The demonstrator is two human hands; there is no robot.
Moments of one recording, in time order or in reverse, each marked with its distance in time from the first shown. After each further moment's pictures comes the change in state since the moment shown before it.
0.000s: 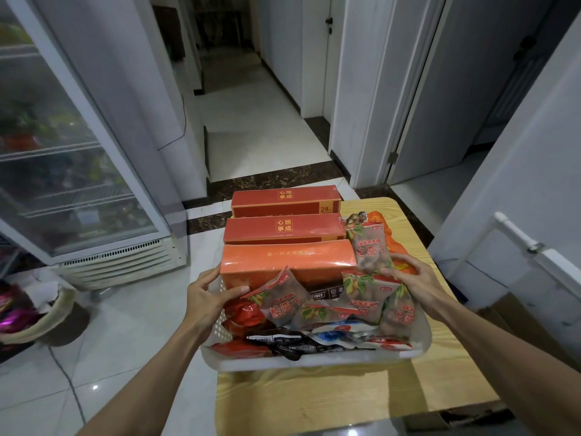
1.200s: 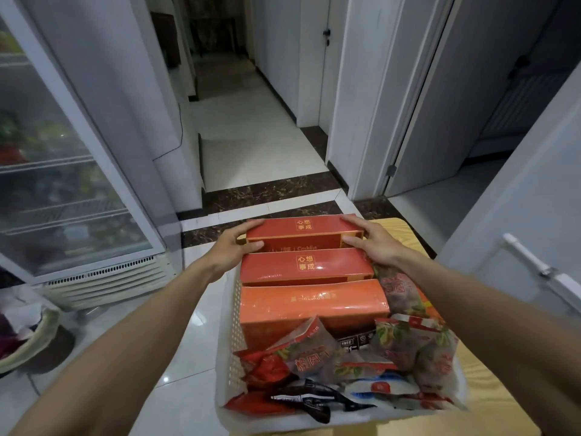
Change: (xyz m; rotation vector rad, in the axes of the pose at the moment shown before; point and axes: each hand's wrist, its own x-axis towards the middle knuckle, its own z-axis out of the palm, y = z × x) left_hand 0.133 0.115 0.011 0.199 -0.438 0.066; right_hand 0.090 -0.134 0.092 -0.409 -0.229 -0.264
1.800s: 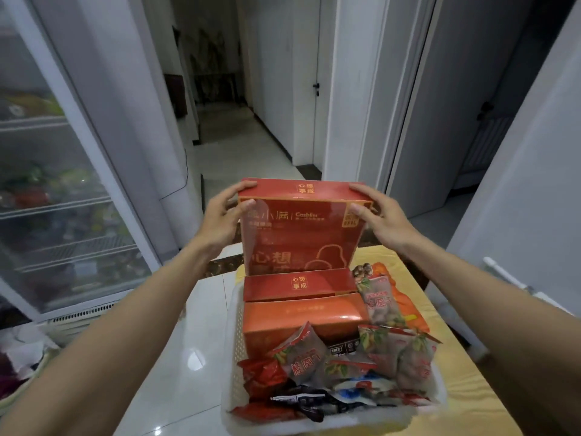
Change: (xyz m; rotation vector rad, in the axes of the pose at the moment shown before) left_hand -0.048 0.130 -0.014 -0.126 0.213 0.422; right_hand -0.066 -0.102 -0.061 0.055 0.323 -0.391
